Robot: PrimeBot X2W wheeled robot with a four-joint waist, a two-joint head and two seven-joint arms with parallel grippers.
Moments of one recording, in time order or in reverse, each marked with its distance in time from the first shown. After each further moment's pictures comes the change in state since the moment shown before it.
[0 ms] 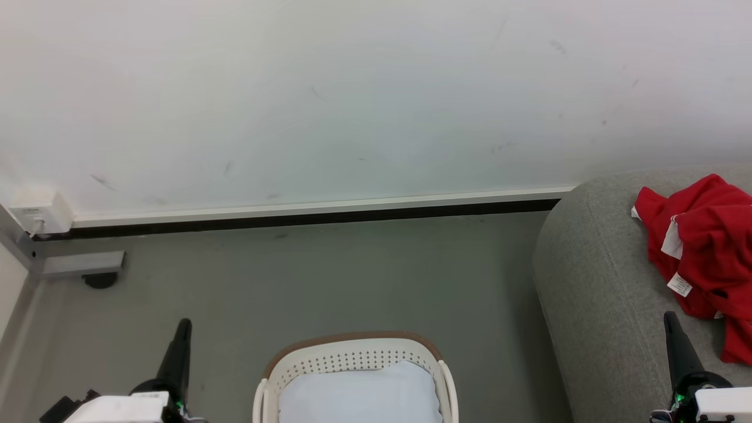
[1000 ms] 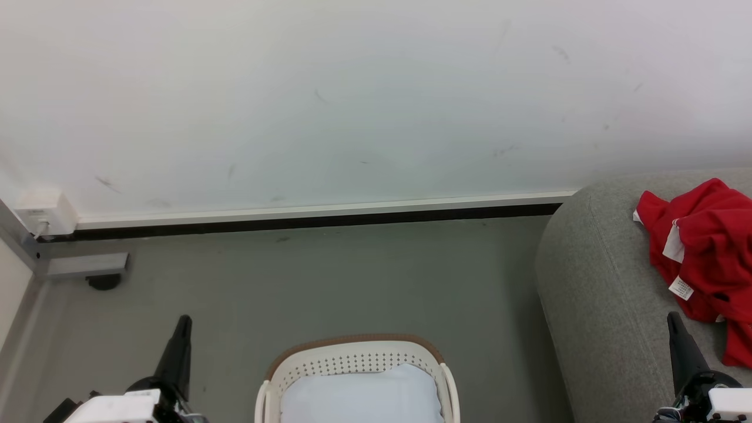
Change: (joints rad) left arm -0.007 -0.005 0.009 -0.001 -0.122 0.000 0.034; right arm -0.007 0.007 -0.030 0.011 0.118 0.000 0.040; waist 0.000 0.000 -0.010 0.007
